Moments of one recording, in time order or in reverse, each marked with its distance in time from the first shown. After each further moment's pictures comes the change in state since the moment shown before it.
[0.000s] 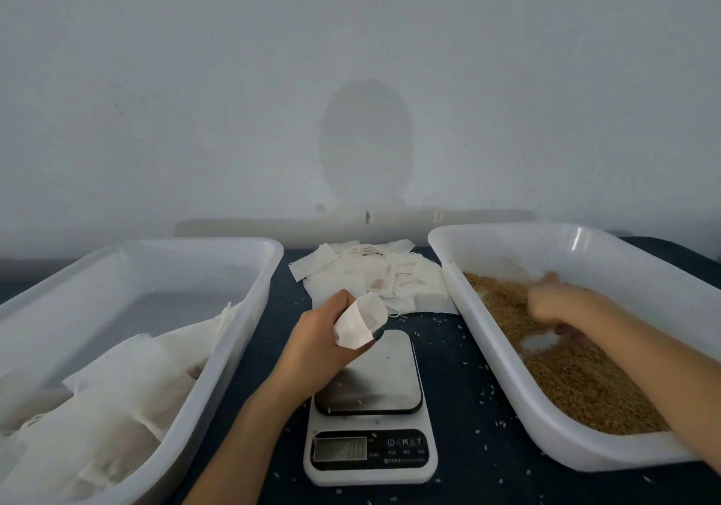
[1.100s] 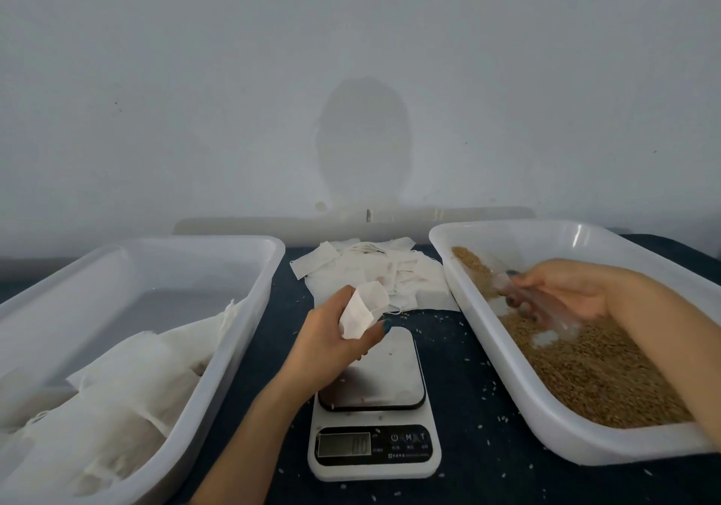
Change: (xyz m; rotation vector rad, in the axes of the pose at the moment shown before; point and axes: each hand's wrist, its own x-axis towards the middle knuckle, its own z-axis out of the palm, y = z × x) left_hand 0.000 0.006 0.004 -0.272 -0.056 -0.036; right_hand -0.039 0.009 -0.035 0.827 -0.674 -0.272
